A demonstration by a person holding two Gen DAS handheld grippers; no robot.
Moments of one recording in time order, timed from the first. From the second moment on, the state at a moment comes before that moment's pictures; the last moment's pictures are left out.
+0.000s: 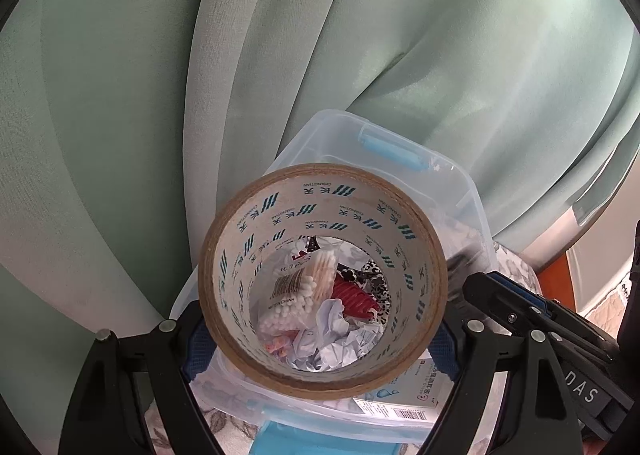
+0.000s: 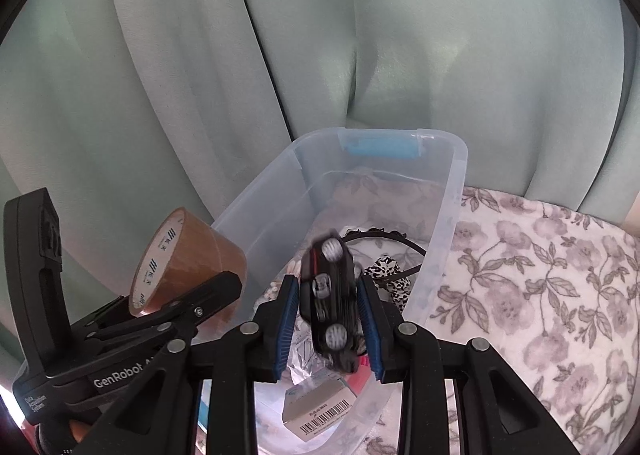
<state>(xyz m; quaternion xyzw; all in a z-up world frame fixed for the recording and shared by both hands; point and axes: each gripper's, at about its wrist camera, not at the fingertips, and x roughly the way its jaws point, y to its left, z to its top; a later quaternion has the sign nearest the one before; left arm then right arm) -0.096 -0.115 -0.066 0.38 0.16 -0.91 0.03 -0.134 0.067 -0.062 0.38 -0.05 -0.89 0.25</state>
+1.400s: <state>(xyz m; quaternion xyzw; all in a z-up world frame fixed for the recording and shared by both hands) -0.032 -0.031 0.003 0.34 0.09 -0.94 0.00 -0.032 0.151 0.004 0.33 -0.08 -0.92 0.19</state>
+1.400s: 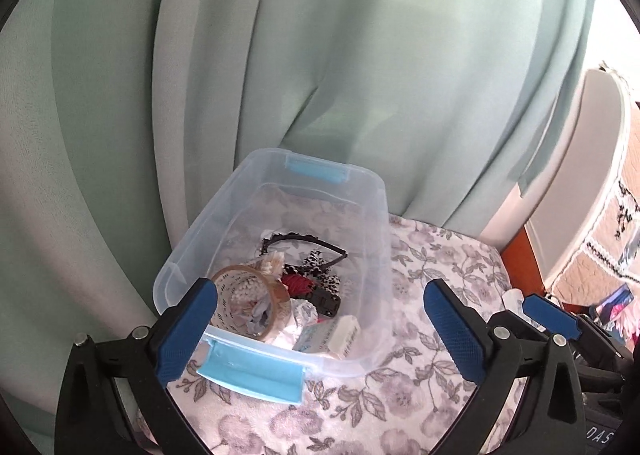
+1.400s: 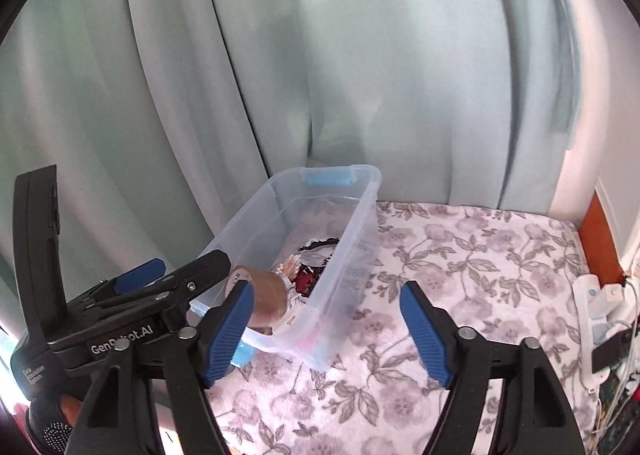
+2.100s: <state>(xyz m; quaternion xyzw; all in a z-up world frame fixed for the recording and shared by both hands) 0.001 0.040 0.021 0.37 0.00 -0.93 0.02 0.008 0.219 0.001 0.35 -0.13 -0.92 0.11</state>
